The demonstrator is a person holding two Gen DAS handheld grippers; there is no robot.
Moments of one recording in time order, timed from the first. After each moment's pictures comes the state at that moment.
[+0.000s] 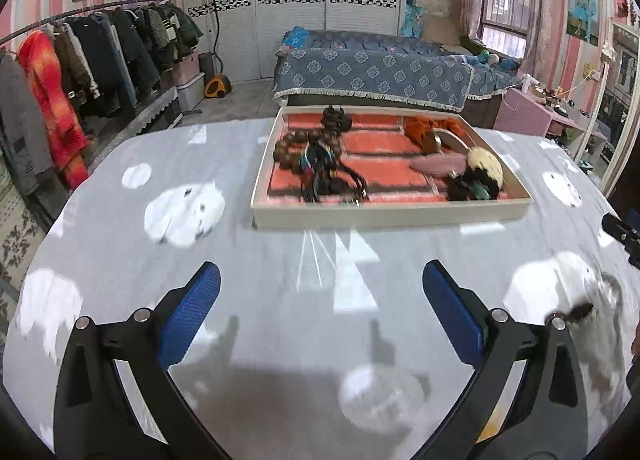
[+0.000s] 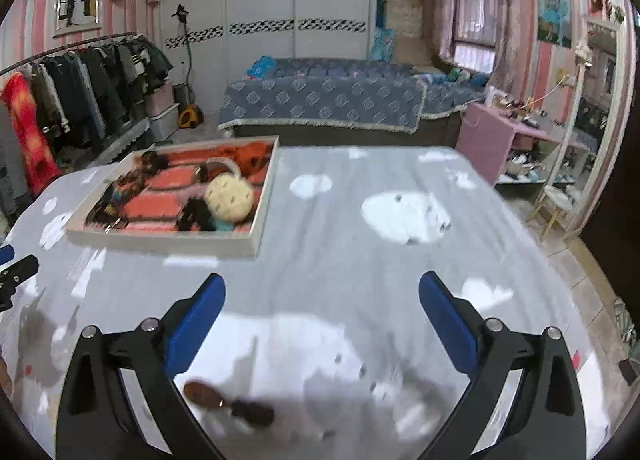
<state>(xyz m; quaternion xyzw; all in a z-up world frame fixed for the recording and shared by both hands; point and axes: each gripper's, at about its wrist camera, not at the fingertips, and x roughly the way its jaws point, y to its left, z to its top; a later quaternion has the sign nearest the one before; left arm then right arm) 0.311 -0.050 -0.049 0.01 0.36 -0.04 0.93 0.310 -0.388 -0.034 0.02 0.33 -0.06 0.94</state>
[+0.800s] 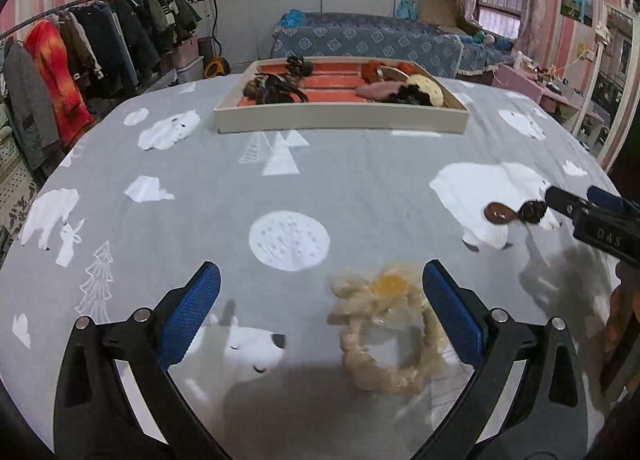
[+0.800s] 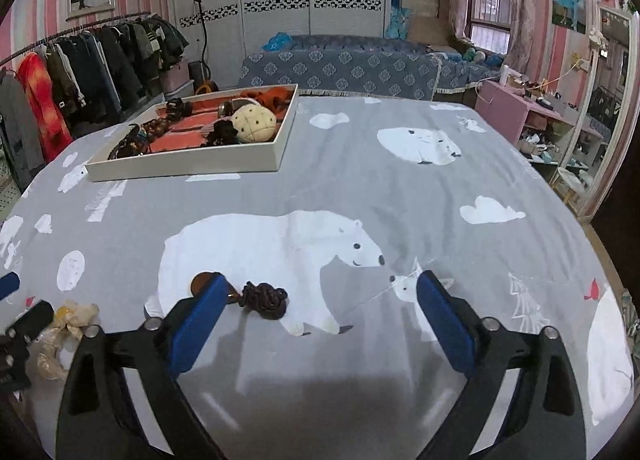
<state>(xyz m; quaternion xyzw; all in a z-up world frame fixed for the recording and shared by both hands) 0.208 -0.107 -0.083 0.02 0.39 -0.03 0.92 0.260 -0.378 -0.075 0.02 0.37 -0.04 0.93</state>
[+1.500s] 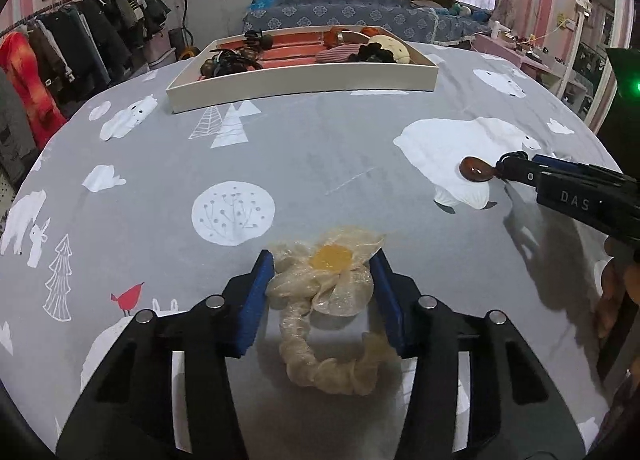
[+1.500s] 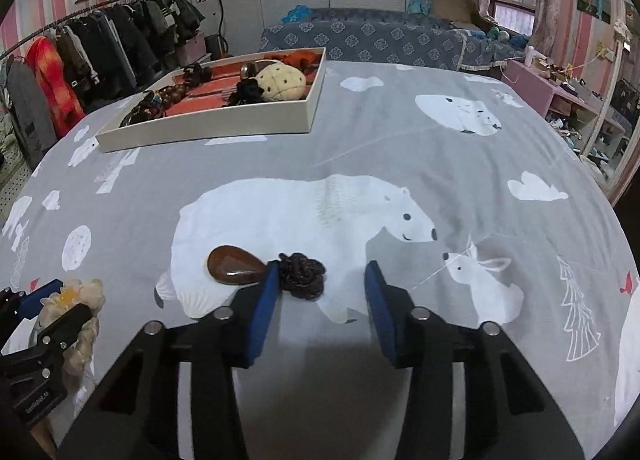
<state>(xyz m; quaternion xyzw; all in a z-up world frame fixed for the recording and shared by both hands) 0.209 -0.135 -0.107 0.04 0.42 -0.08 0.90 0.272 -0.362 -0.094 0.02 0.41 0.00 0.91</state>
